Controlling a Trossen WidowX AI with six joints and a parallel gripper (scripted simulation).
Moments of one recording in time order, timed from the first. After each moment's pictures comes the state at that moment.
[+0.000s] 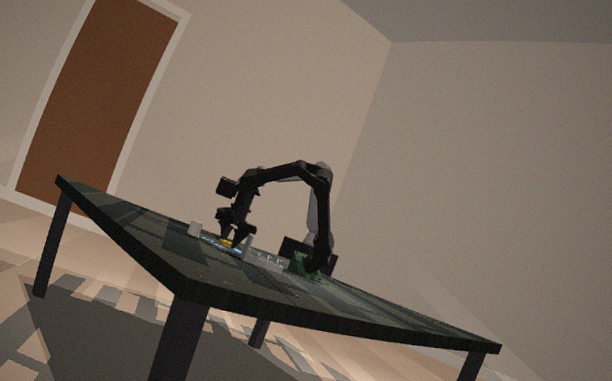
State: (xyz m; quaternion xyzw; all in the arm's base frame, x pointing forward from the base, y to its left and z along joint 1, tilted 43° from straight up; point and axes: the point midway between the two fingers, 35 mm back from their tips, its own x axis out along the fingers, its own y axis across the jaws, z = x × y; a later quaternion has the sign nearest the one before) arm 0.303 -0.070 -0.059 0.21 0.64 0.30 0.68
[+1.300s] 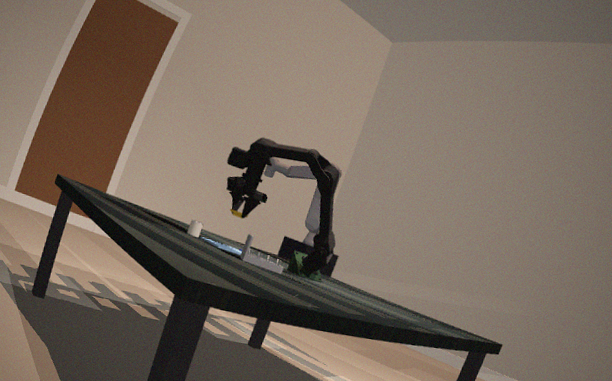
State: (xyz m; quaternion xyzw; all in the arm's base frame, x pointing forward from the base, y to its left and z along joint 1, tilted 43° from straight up) arm 0.306 -0.141 0.028 0.24 0.65 0.27 0.67
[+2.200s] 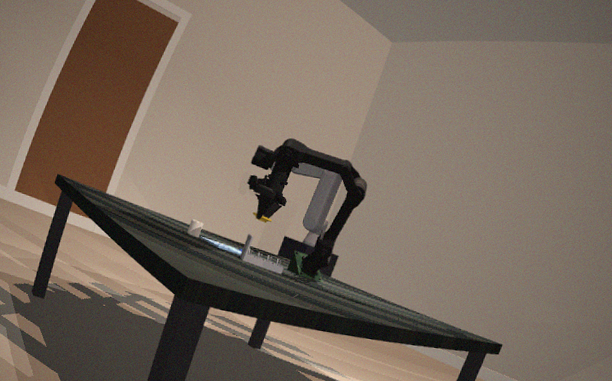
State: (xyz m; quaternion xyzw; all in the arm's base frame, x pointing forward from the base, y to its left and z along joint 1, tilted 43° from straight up) arm 0.288 -0.055 0.125 0.50 0.69 -0.05 0.51
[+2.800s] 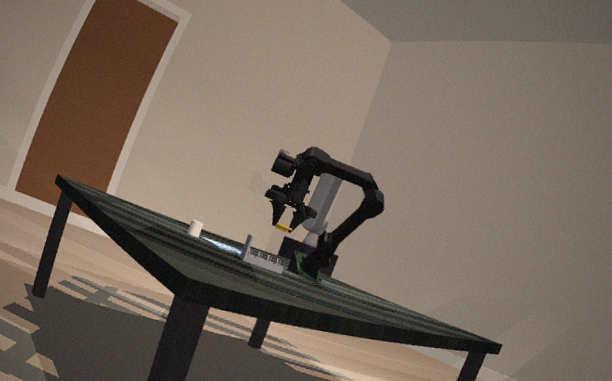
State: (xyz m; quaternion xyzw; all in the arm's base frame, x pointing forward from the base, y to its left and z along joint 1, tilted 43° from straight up) arm 0.251 0.002 0.171 0.64 0.65 -0.25 0.33
